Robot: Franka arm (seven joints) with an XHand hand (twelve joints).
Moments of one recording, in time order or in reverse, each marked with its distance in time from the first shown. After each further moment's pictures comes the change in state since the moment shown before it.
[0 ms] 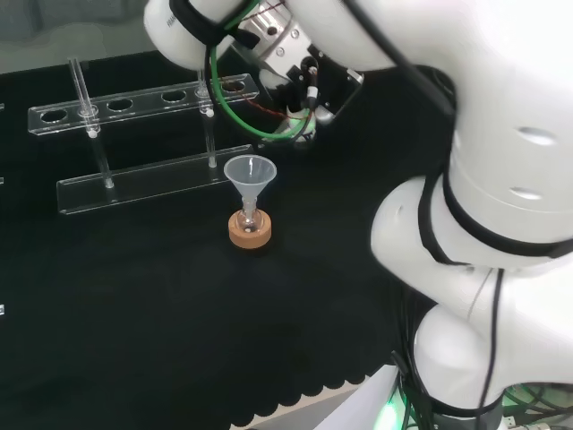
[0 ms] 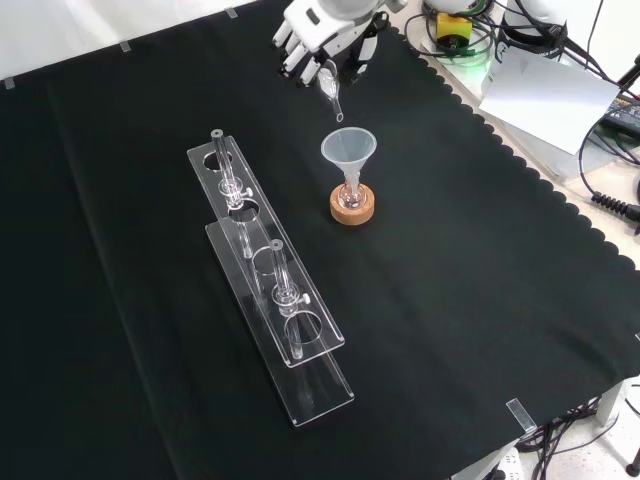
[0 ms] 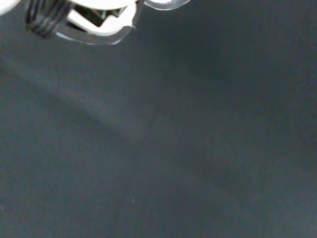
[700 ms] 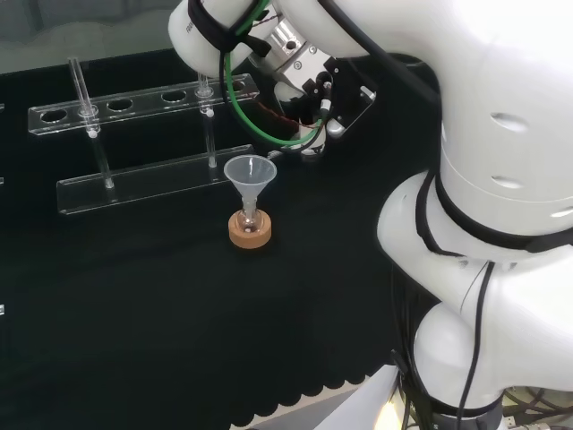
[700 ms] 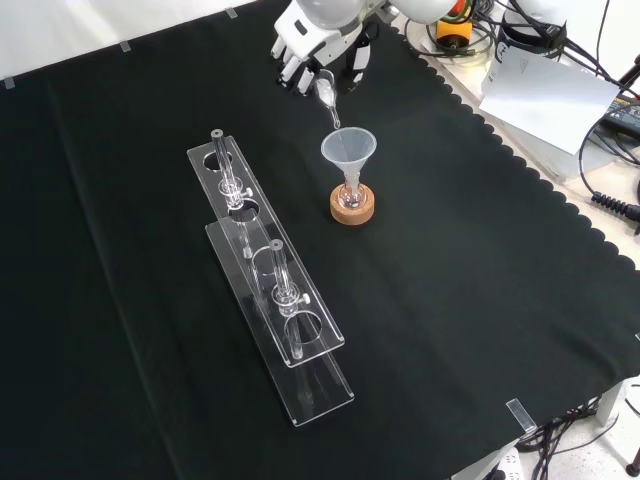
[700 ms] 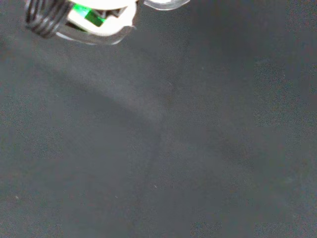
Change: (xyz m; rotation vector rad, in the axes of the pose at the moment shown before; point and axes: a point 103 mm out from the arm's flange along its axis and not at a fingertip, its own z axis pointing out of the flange) arm 0.004 0.009 0.027 0.012 0.083 -0.024
